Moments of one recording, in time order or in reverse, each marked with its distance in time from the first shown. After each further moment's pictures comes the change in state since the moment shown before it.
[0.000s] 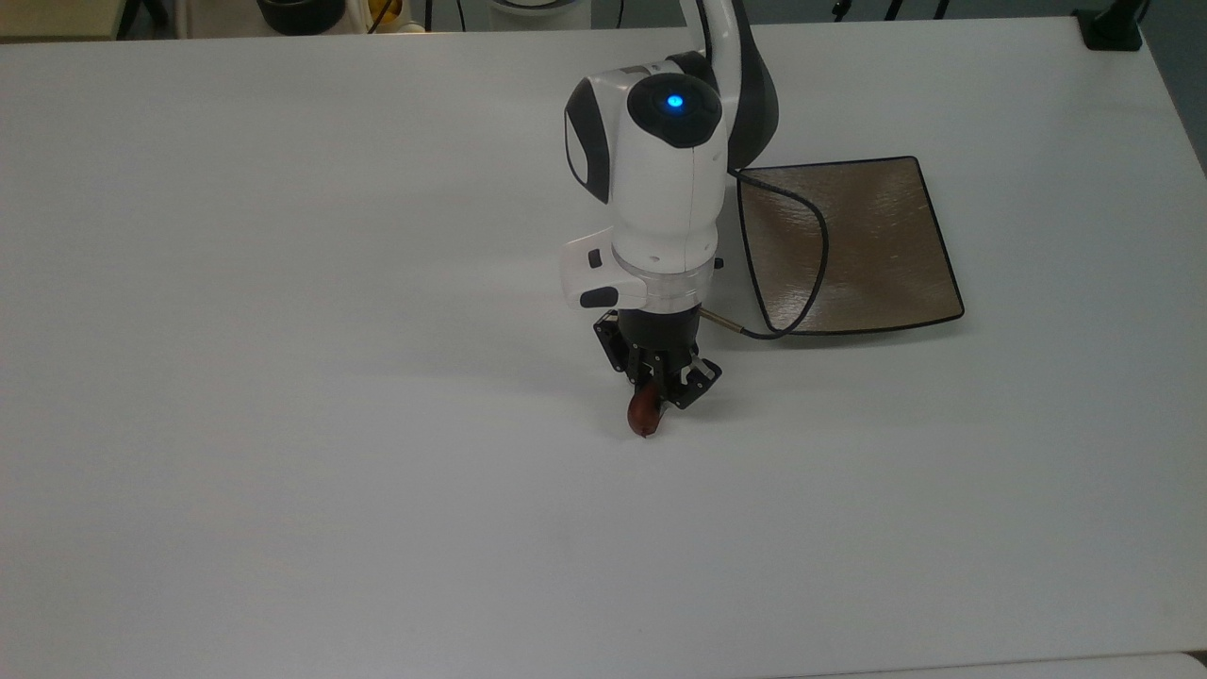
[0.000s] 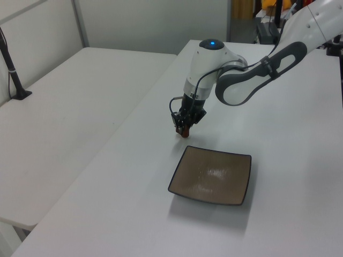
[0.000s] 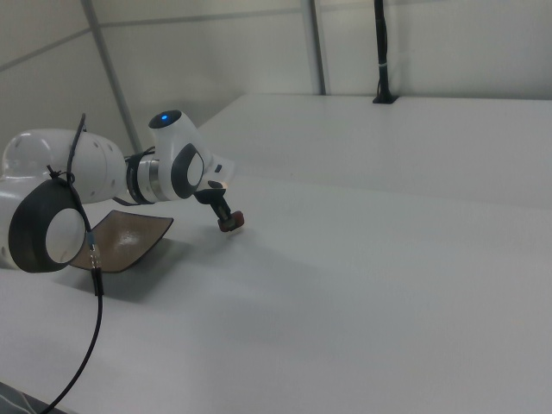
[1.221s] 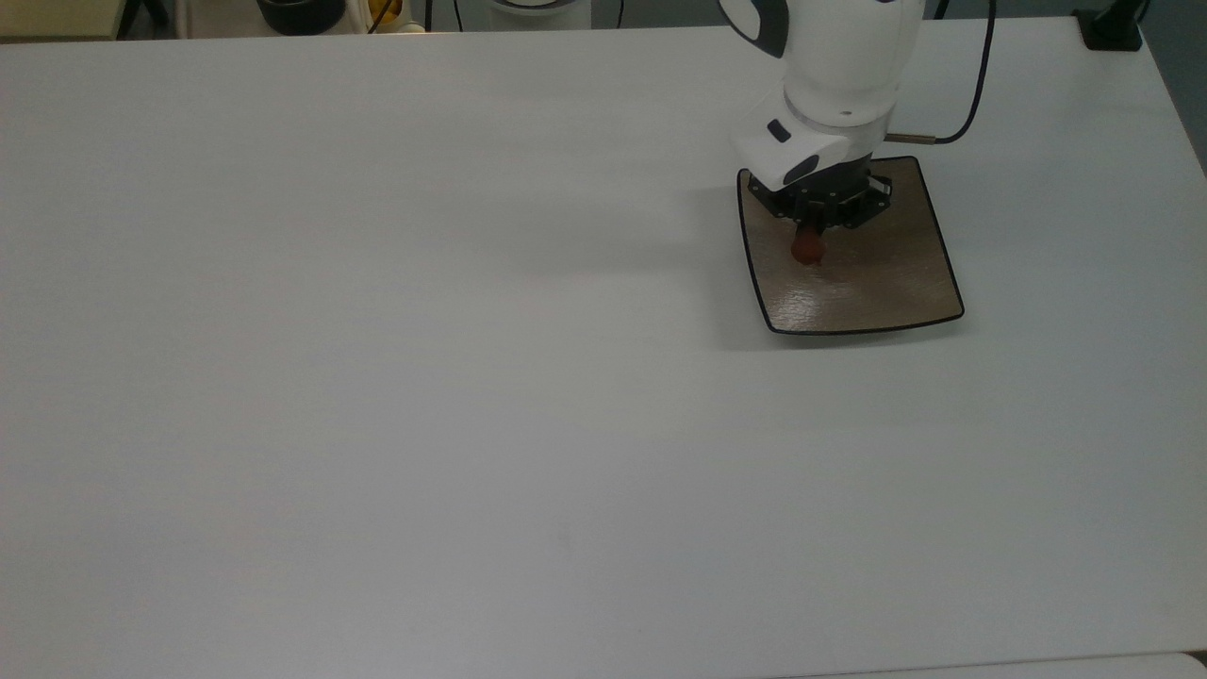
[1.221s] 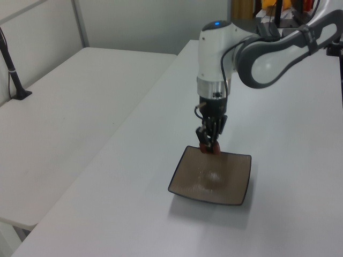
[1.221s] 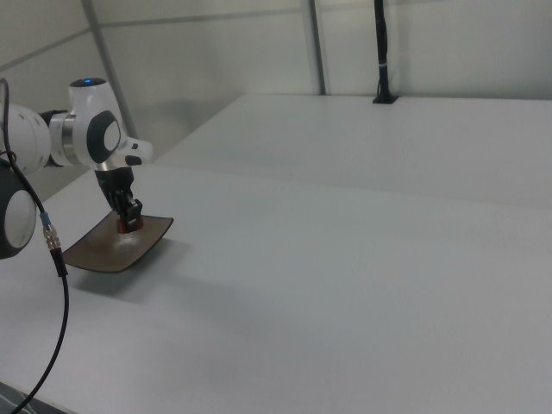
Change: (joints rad) arm -0.007 -0.201 0.283 -0.081 0.123 -0.407 -0.252
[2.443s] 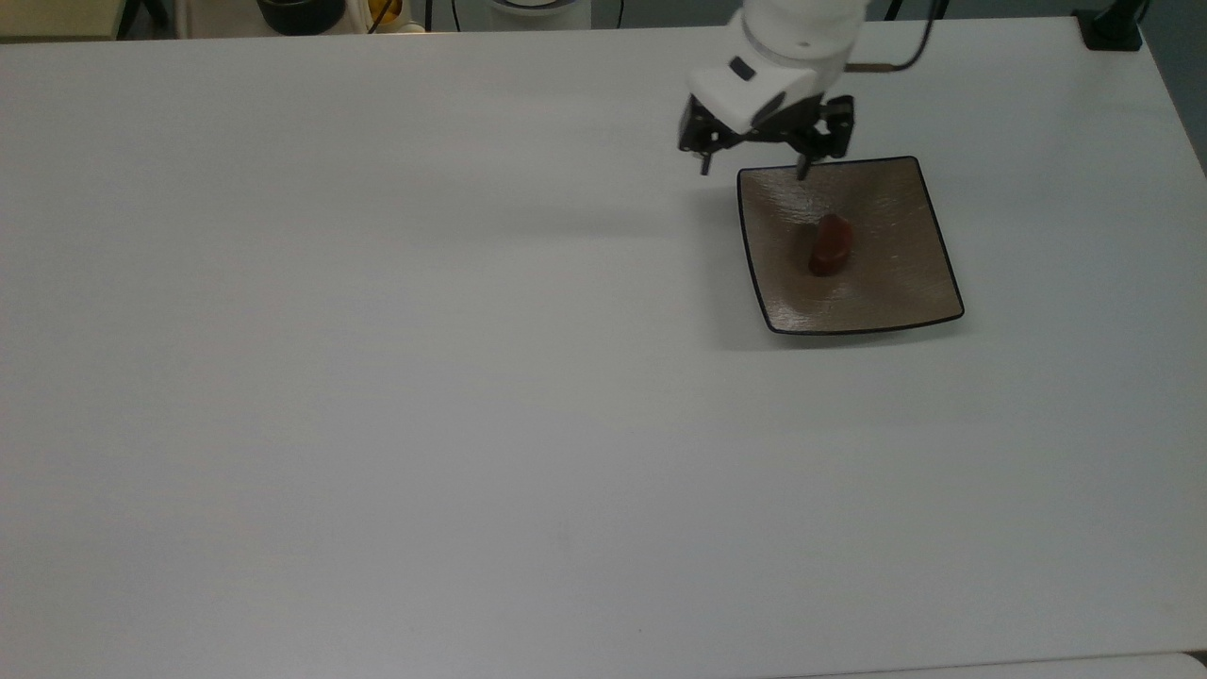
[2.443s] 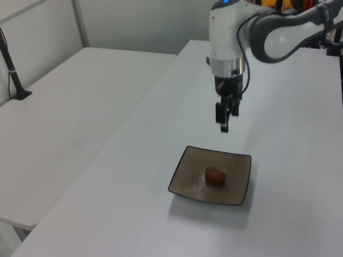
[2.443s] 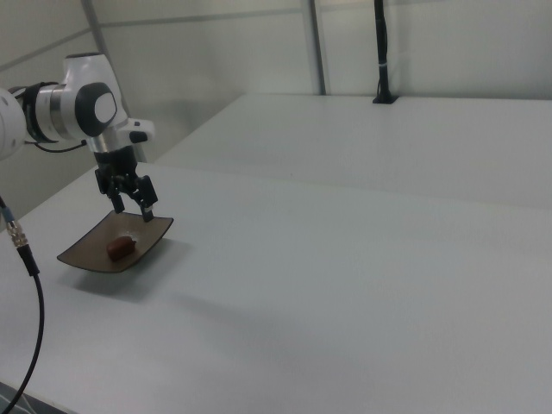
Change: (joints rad) arm -0.022 -0.163 -0.063 -0.047 0.000 -0.200 -0.245
